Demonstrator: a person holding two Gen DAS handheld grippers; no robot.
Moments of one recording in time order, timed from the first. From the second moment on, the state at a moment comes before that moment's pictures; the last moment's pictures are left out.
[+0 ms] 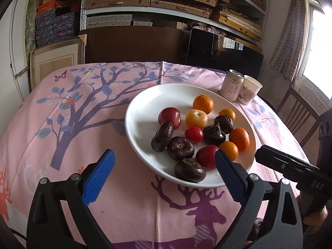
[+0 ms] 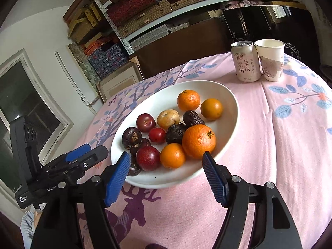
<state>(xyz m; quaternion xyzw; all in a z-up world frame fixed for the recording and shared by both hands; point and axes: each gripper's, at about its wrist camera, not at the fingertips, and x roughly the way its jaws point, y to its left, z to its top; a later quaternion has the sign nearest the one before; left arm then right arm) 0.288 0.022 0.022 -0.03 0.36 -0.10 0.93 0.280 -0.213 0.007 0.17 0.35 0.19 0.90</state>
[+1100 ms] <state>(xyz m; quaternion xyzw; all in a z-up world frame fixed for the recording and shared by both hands) 0.156 -0.041 -0.004 0.14 0.34 -0.09 0.93 0.156 -0.252 -0.013 0.21 0.35 0.17 0.90</state>
